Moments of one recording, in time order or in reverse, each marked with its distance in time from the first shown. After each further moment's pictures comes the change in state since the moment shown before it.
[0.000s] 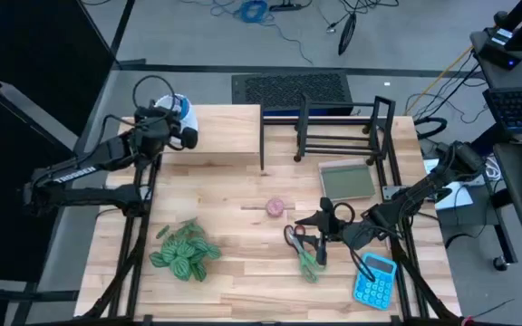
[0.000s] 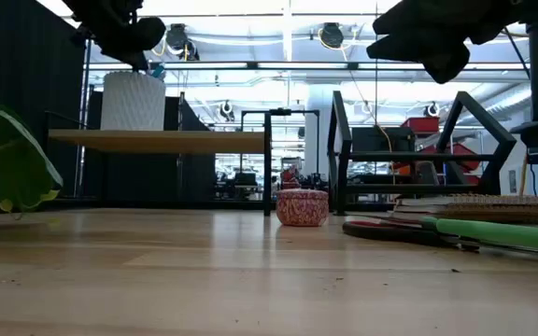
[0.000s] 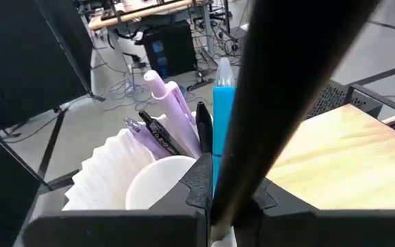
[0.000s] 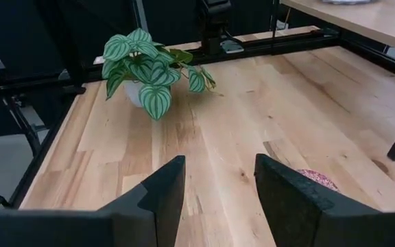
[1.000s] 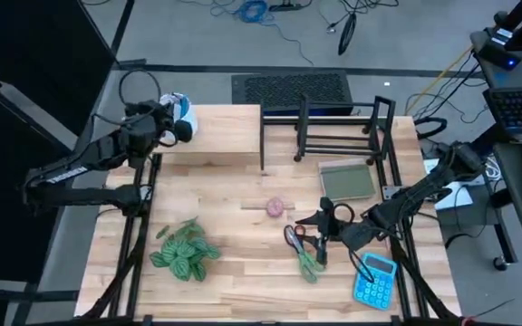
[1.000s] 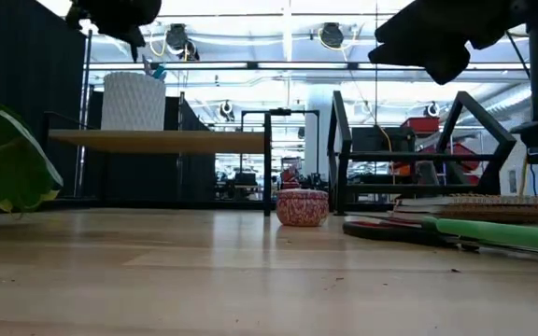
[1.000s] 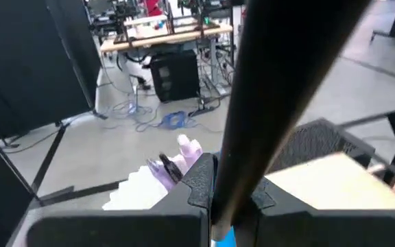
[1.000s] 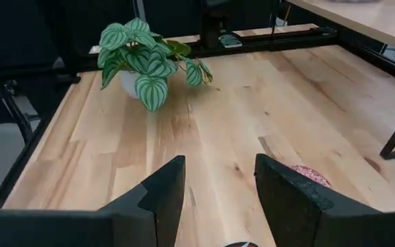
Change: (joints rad) left arm -0.029 -0.030 0.060 0.027 -0.079 0.020; right arm 0.000 0.001 0.000 -0.005 0.000 -0.019
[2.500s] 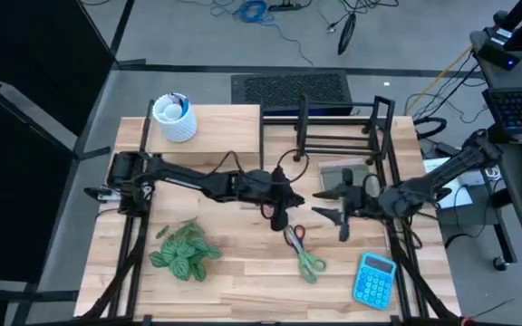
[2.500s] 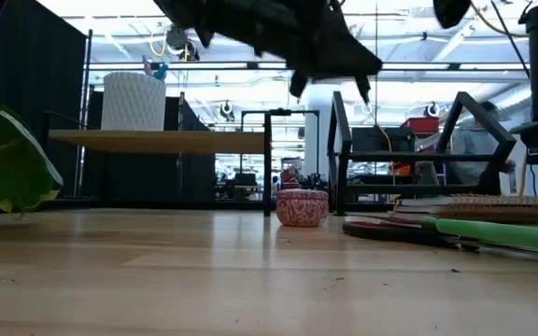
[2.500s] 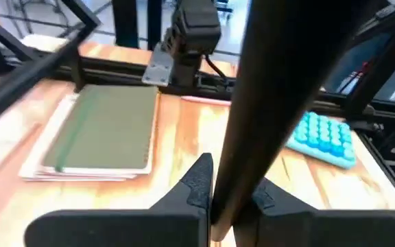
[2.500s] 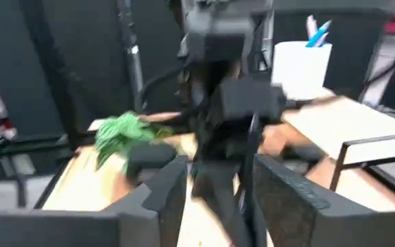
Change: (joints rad) left arm -0.425 0.990 0.343 0.648 0.819 0.058; right arm -0.029 -0.448 0.001 -0.215 -0.007 -0.177
